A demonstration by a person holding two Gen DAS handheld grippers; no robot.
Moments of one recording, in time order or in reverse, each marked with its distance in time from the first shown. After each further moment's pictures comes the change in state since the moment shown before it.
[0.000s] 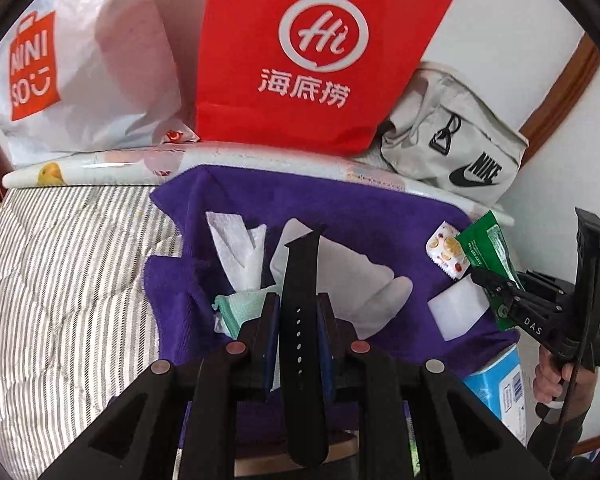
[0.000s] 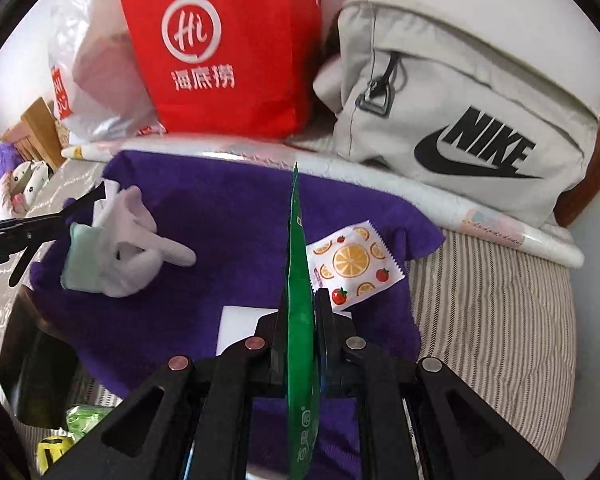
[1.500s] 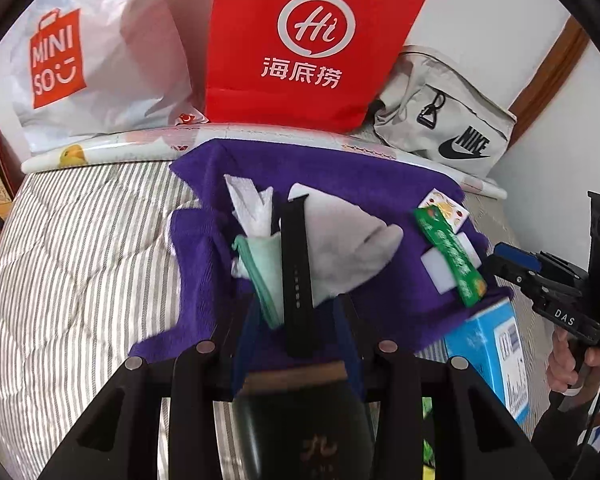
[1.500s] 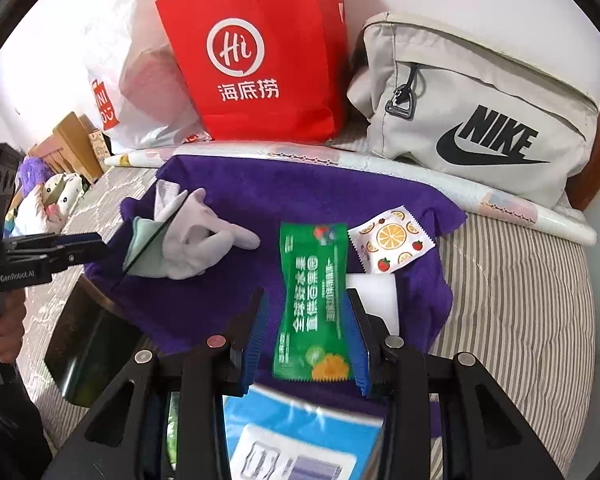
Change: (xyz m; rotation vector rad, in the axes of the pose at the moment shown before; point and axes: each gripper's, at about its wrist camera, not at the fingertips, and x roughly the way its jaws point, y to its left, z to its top) left arm -0.039 0.001 -0.035 0.029 0.031 0.007; right arm -0.053 0.022 -0.028 0.042 -0.043 0.114
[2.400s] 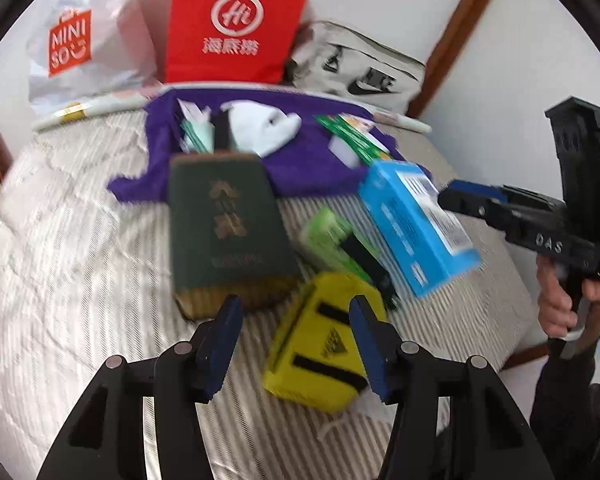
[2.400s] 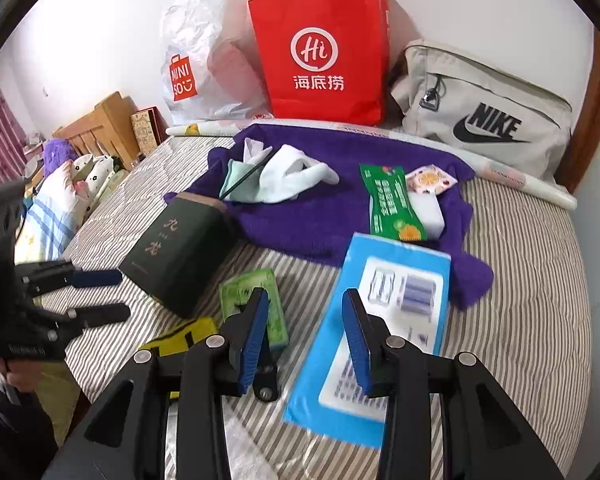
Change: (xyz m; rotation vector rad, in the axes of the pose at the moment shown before) left arm -0.070 -0.036 -0.155 0.128 -0.019 -0.136; right arm -0.085 0.070 -0.101 -0.053 -0.041 0.008
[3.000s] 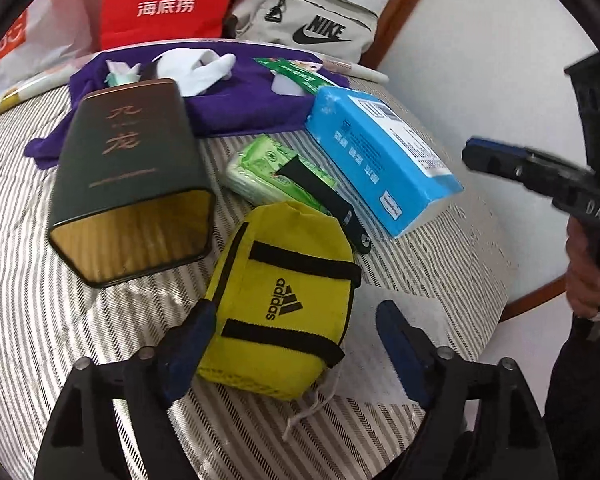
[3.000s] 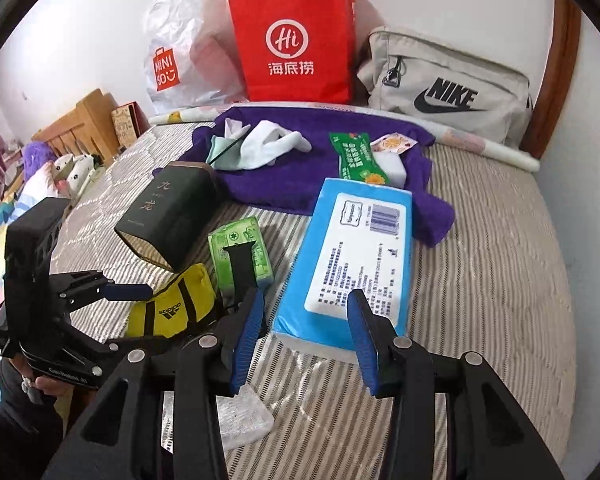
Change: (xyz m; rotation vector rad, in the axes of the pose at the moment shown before) left arm 0.047 -0.026 -0.032 0.122 0.085 -0.100; right arm -0.031 0.002 -0.041 0.038 0.003 -0.097
